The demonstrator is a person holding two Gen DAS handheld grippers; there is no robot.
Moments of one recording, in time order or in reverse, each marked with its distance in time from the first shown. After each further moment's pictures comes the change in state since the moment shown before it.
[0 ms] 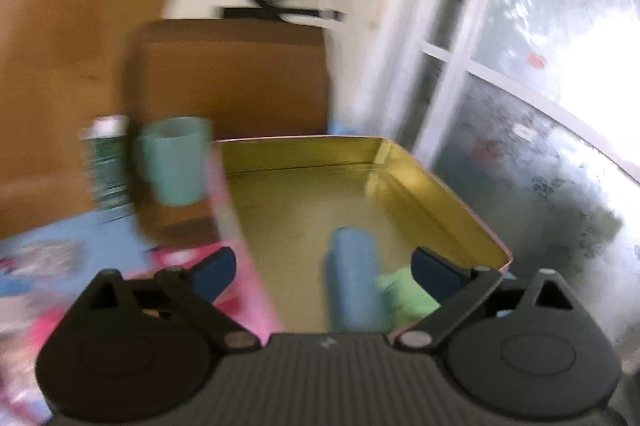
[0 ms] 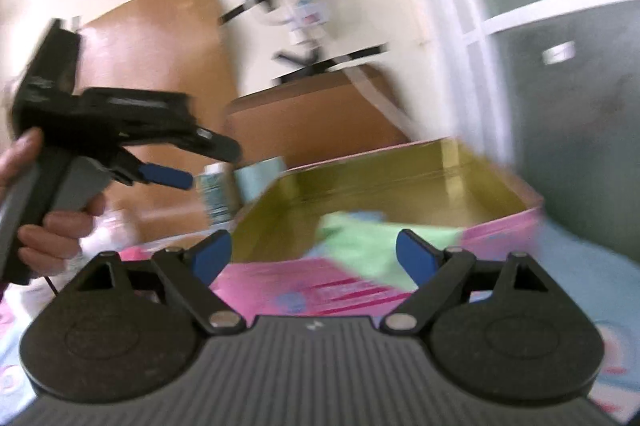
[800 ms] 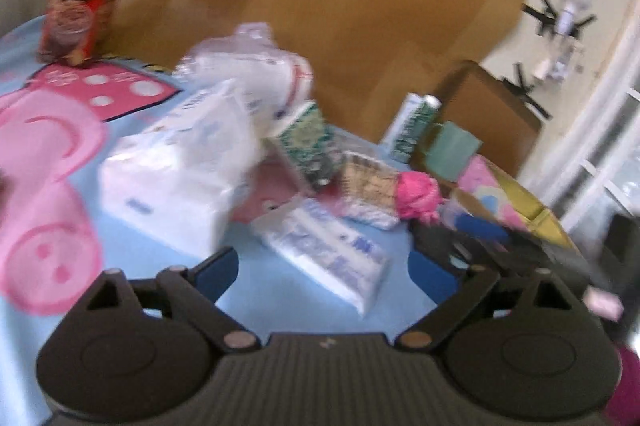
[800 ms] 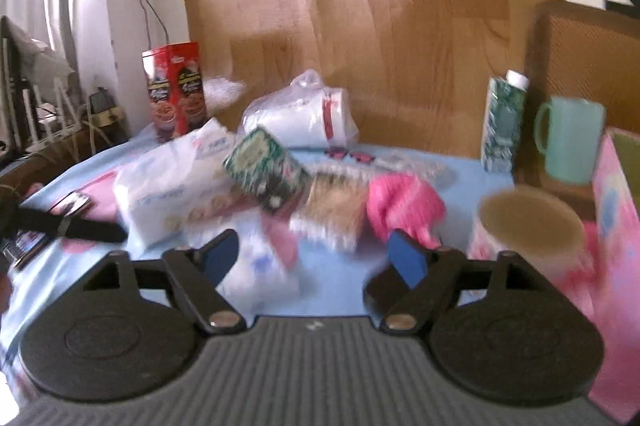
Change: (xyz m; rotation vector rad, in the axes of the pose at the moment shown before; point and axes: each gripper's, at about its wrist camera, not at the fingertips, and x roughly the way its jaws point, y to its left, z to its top) left arm -0.168 0.210 -0.194 -0.465 -0.188 0.232; right arm 0.134 0.217 -0.026 -0.332 0.321 0.456
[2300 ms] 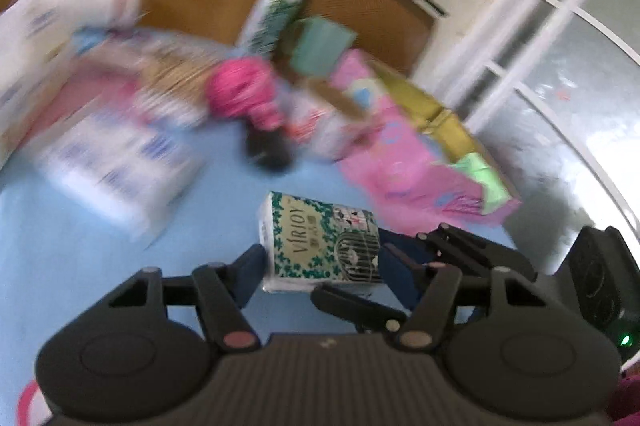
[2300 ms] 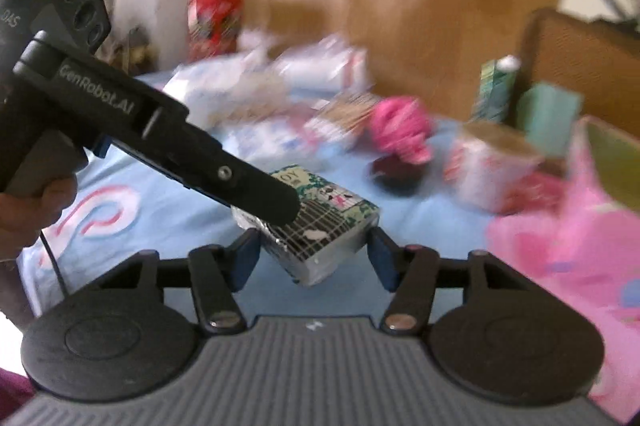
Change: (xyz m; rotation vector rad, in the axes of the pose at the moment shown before) left arm 0.053 -0.099 -0.035 0.133 0.247 -0.282; right arm -0.091 0.000 -0.074 -0.149 0.014 -0.023
